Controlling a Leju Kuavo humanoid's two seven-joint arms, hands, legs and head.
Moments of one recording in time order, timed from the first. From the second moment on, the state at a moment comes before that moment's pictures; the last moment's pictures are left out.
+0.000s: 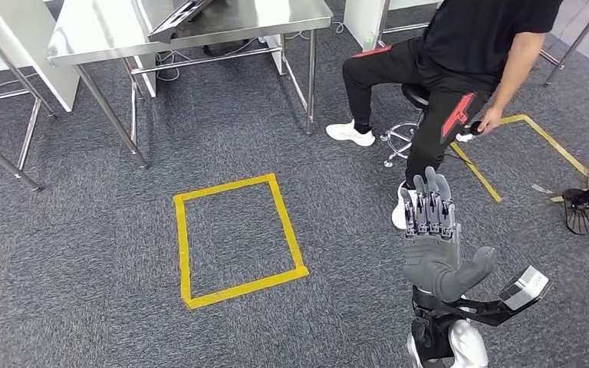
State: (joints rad) left arm -0.10 -0.09 1.18 -0.23 -1.09 -0.37 -0.19; right arm 0.08 0.13 -0.04 -1.80 -0.43 0.33 -0.53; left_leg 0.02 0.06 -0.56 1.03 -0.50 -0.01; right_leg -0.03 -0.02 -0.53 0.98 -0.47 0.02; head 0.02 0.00
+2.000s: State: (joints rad) left arm -0.11 -0.10 1.13 -0.24 -1.16 -0.37 -0.18; right arm -0.05 0.06 -0.71 -0.22 0.58 0.00 0.23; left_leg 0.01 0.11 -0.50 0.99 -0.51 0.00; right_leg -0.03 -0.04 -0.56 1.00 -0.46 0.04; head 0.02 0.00
